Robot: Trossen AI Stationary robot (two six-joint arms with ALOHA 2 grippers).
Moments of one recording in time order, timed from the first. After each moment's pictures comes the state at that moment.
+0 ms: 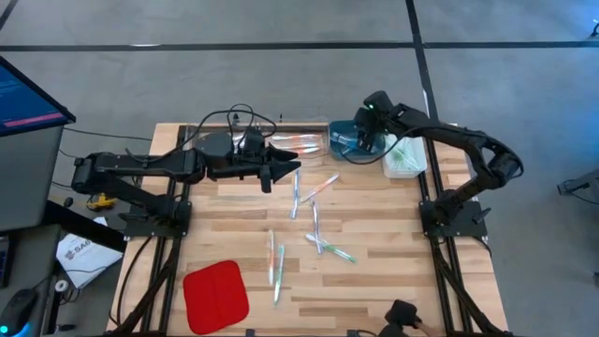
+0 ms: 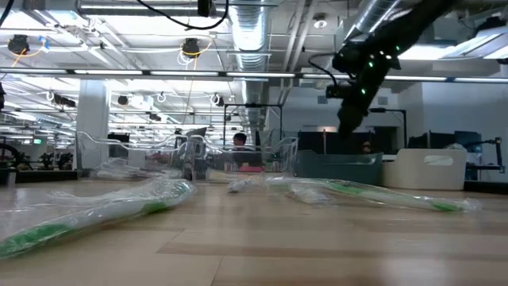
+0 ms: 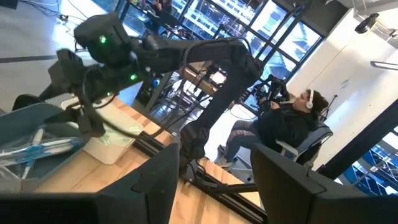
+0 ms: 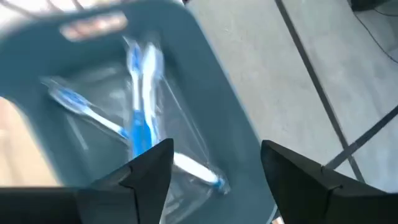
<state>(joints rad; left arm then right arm) 0.06 1.25 1.10 0.12 -0.12 -0.56 -0.78 1.51 1.03 -0.43 0.15 -0.48</state>
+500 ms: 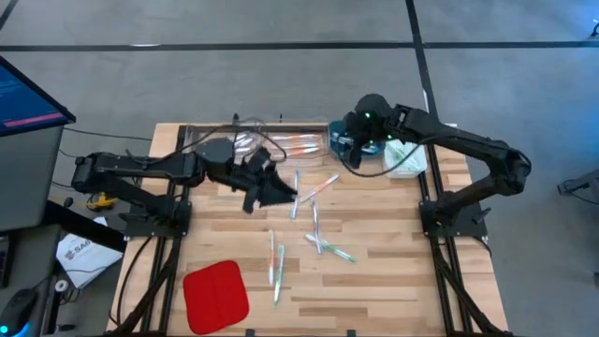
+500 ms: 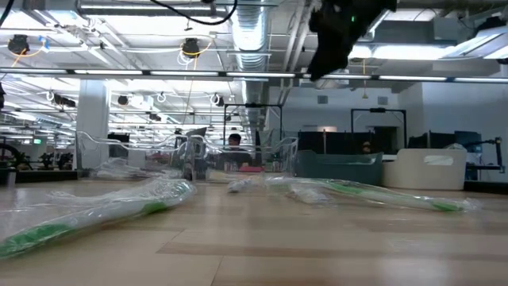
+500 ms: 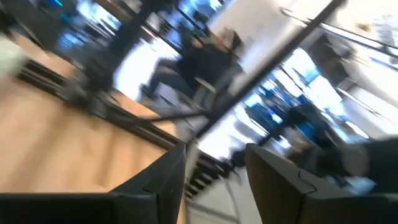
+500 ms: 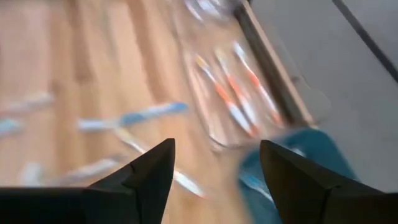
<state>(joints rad) 0.01 1.25 1.10 0.08 0.30 -0.68 -0.46 1.41 1.33 -0.72 -0.08 -0.13</state>
